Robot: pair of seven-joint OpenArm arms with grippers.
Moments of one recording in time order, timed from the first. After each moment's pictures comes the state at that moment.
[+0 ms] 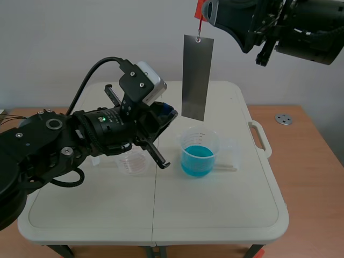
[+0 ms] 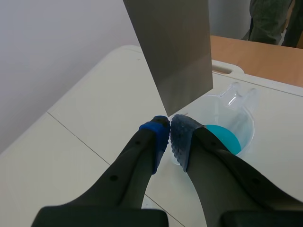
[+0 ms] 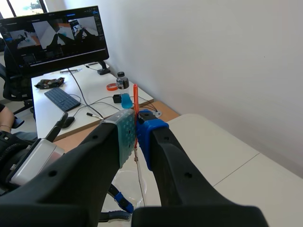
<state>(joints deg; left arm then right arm) -8.0 -20.3 32.2 83.7 -0.1 -18.7 -3.9 14.8 32.9 -14.3 92.1 50.1 45.1 -8.3</state>
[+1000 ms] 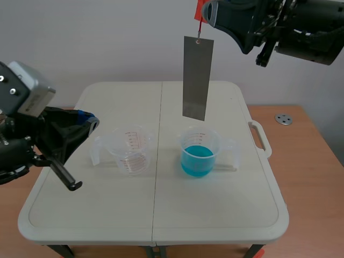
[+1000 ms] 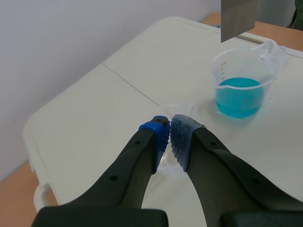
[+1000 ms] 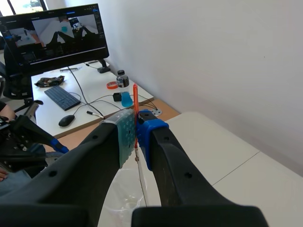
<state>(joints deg) 22.2 -38.5 7.8 105.9 -9.1 -18.0 -7.8 14.8 32.9 -14.3 92.1 50.1 45.1 -9.1</state>
